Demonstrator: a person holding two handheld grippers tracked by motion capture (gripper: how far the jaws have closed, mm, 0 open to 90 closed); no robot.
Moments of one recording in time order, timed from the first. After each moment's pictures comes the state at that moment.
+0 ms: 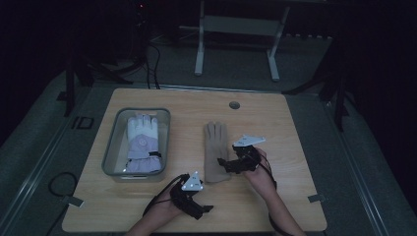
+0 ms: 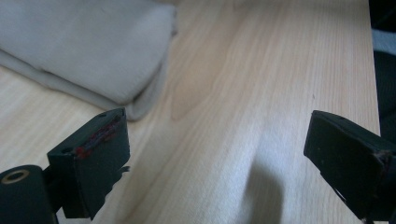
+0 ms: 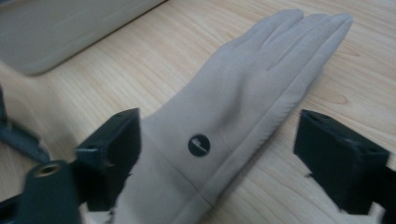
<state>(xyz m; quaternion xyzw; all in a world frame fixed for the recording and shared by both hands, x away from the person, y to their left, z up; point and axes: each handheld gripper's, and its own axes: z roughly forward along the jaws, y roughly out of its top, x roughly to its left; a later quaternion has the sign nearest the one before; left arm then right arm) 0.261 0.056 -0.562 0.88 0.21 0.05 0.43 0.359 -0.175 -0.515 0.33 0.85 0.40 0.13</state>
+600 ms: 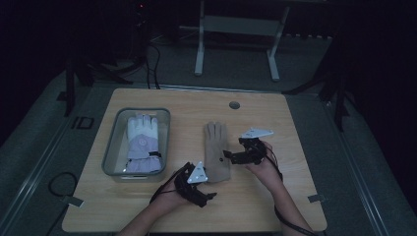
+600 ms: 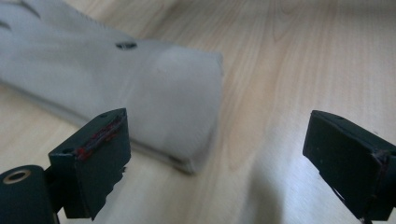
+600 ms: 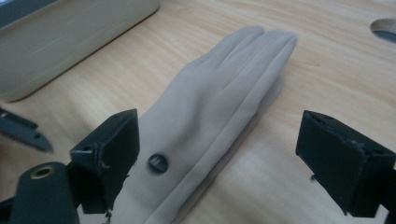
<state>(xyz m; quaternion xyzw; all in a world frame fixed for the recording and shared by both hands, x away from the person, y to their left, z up) 0.290 0.042 -0.548 0.88 0.18 0.12 0.42 0.385 -0.190 -0.505 0.36 0.83 0.41 0.13</state>
